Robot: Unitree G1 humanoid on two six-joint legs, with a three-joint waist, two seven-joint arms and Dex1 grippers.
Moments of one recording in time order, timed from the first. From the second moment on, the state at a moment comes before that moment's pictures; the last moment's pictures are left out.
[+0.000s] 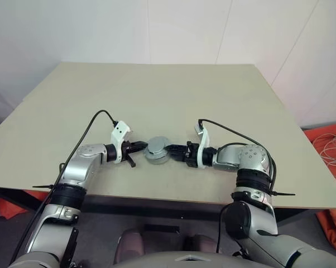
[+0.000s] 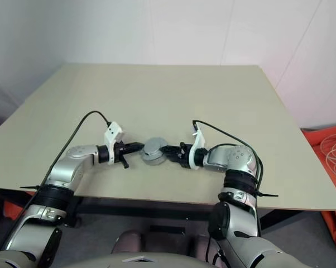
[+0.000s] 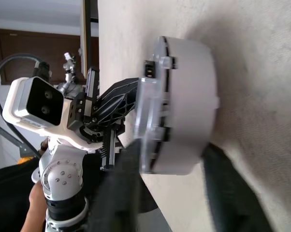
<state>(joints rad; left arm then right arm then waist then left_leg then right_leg) -0.41 0.42 -0.08 0.26 -0.25 0.44 -0.91 -0.64 0.02 -0.57 0.31 0.73 1.61 0.19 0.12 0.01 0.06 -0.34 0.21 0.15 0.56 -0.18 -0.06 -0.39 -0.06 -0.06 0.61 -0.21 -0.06</state>
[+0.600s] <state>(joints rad) -0.40 0.34 0.06 0.26 -0.34 0.53 -0.78 -0.65 0.04 -0.60 0.31 0.74 1.61 0.14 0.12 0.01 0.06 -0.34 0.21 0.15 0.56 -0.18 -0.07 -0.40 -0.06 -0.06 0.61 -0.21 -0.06</state>
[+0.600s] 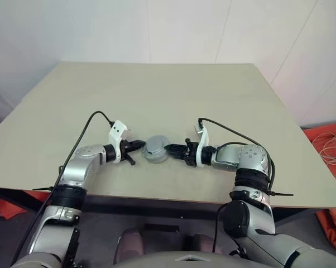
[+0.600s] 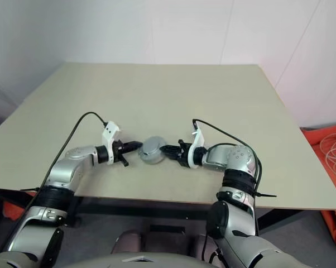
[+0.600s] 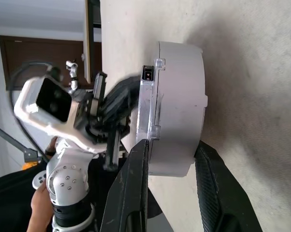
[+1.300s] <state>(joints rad) -0.18 0.21 0.64 0.07 -1.30 1.18 -0.47 -0.72 -0.07 -0.50 0.32 0.92 1.61 0.15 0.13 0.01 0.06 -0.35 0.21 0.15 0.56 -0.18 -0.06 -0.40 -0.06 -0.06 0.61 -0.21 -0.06</state>
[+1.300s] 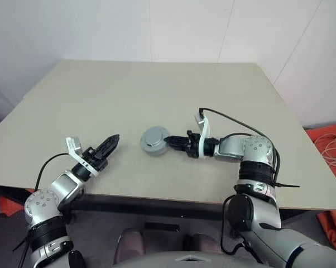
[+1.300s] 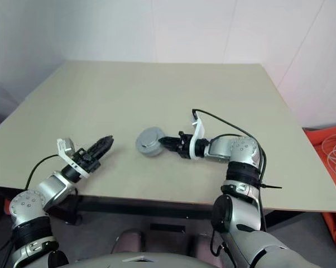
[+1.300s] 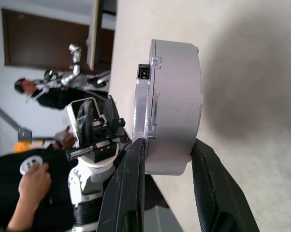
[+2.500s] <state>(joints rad) -0.22 0.22 0.44 0.17 -1.55 1.18 -0.39 -0.74 -0.14 -0.36 0.34 1.38 1.61 -0.03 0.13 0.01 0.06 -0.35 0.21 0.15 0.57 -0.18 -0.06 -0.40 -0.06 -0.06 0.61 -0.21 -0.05</state>
